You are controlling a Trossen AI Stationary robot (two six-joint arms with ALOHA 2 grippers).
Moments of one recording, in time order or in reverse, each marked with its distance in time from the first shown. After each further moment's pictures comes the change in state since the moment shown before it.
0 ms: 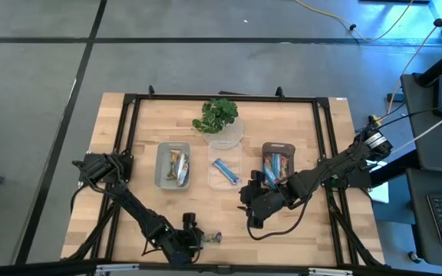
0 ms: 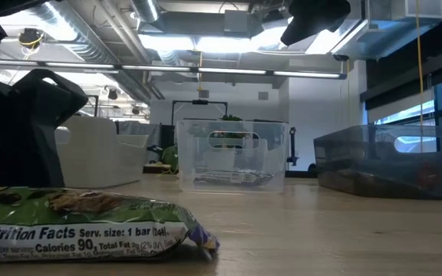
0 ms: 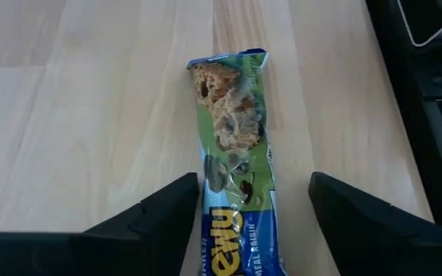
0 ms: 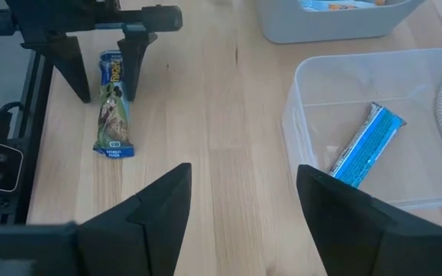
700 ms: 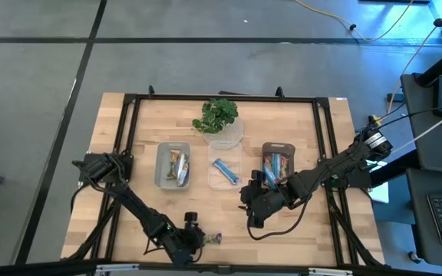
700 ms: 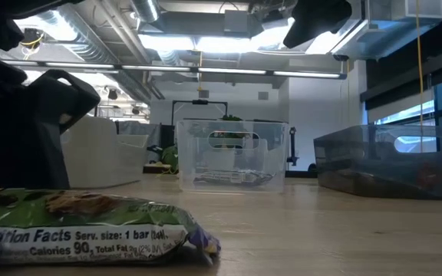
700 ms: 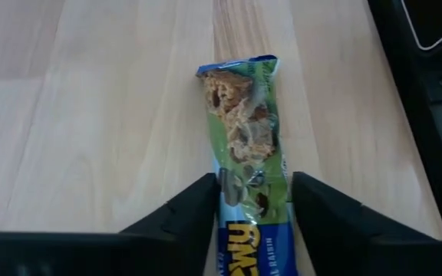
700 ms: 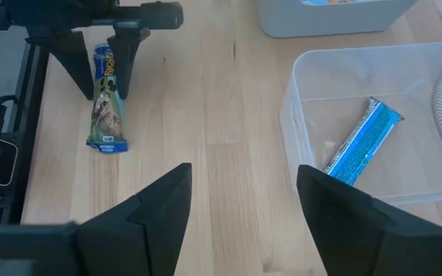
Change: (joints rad) left arm 0.020 -0.002 0.001 0.000 0.025 0.044; right arm 0.000 0.000 0.000 -0.018 0.000 0.001
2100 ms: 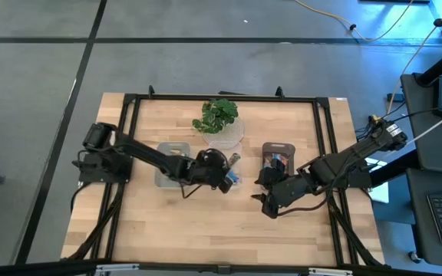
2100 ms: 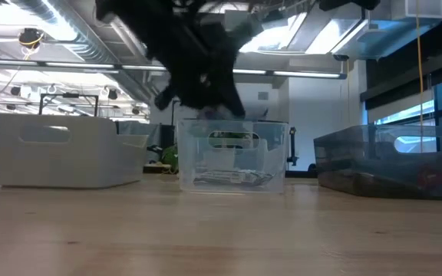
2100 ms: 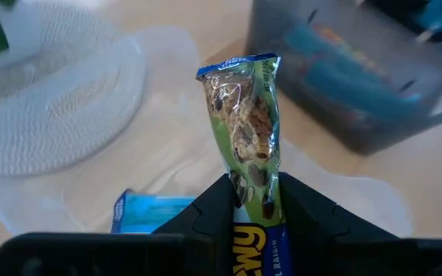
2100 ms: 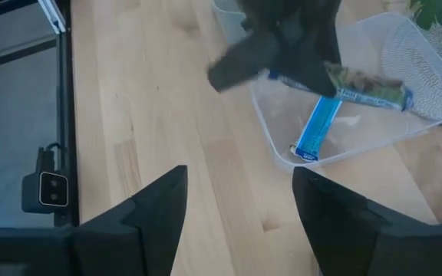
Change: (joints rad) left arm 0.565 -0.245 -0.002 -0.042 -0.105 -0.185; right arm 0.000 -0.217 0.000 -0.175 -0.002 0.239
